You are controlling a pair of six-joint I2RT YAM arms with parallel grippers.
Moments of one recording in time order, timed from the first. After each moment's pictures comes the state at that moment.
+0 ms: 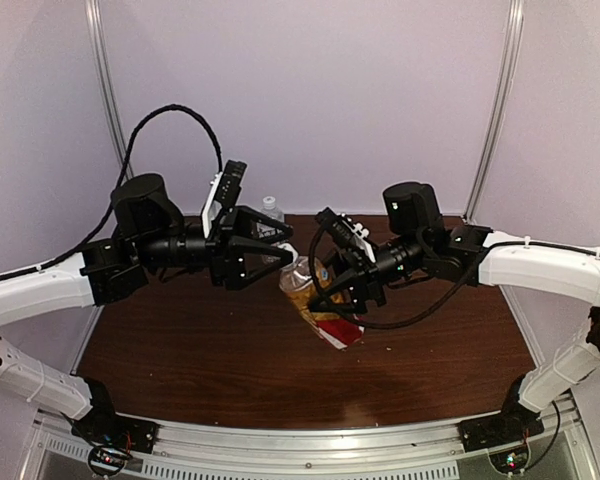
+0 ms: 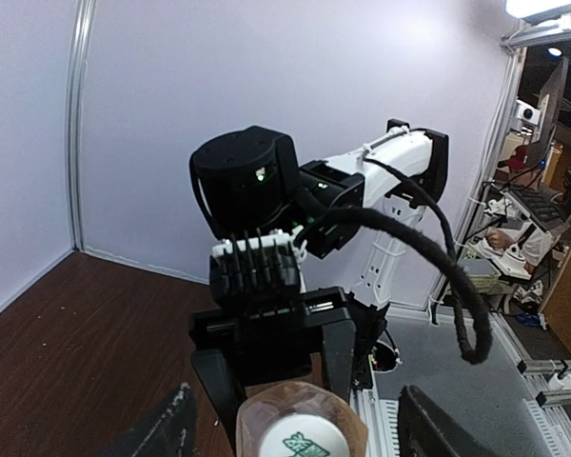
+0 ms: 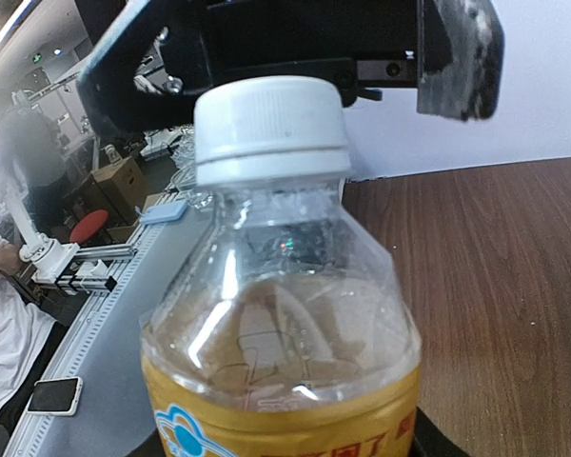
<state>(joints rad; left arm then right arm) -0.91 1.20 0.99 0.23 0.62 -0.20 0.87 1.45 1.15 -0.10 -0.97 -0.03</state>
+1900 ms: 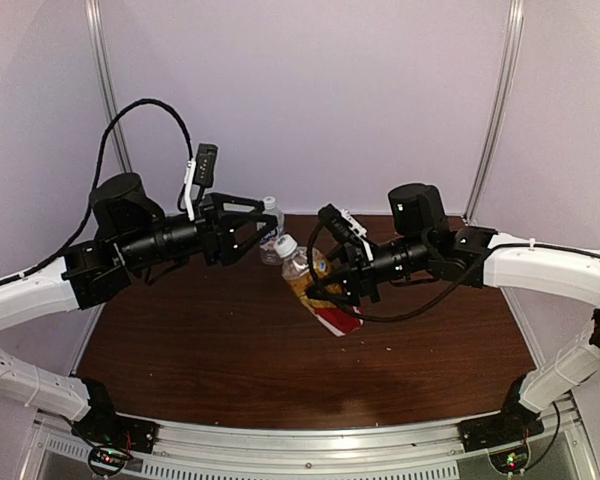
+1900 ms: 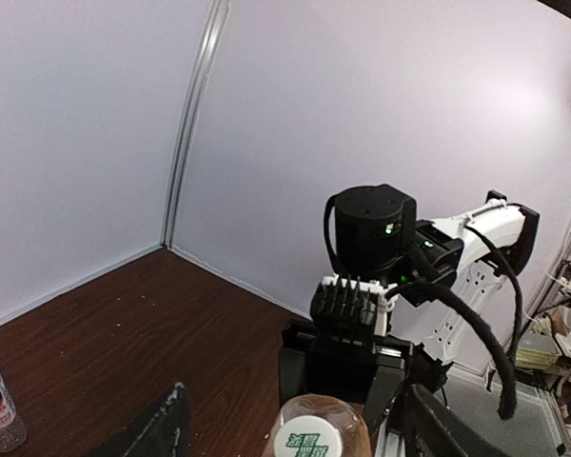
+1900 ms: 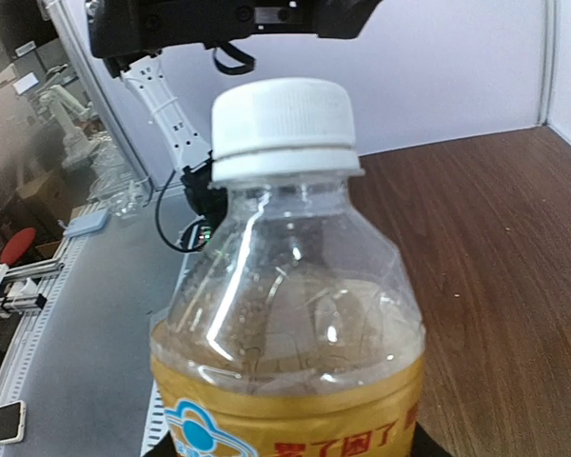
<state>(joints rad) -0.90 1.12 0.97 0.22 0.29 -0.33 0.85 1.43 1.13 -0.10 -0.73 -0.03</state>
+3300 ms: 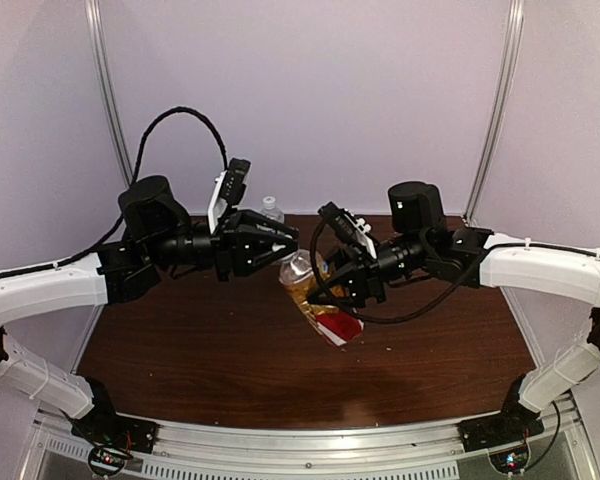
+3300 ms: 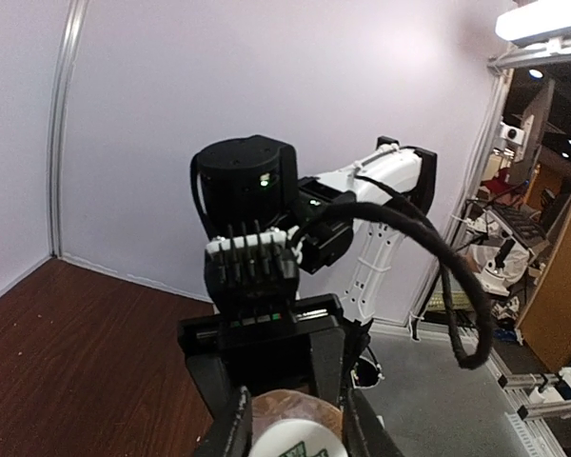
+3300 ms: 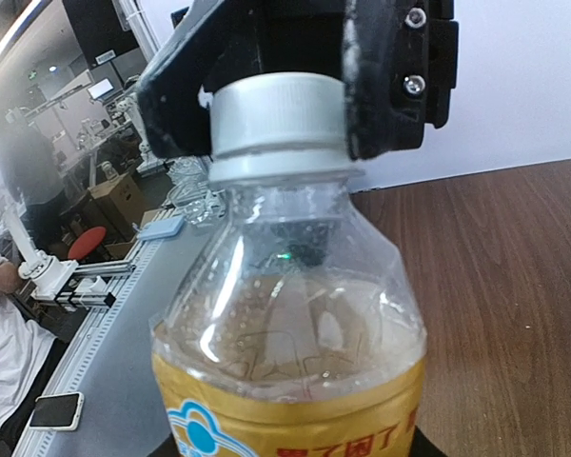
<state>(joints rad) -0.89 1.28 0.97 0.41 0.72 -0.31 0.85 1.44 1.13 -0.02 -0.97 0.05</state>
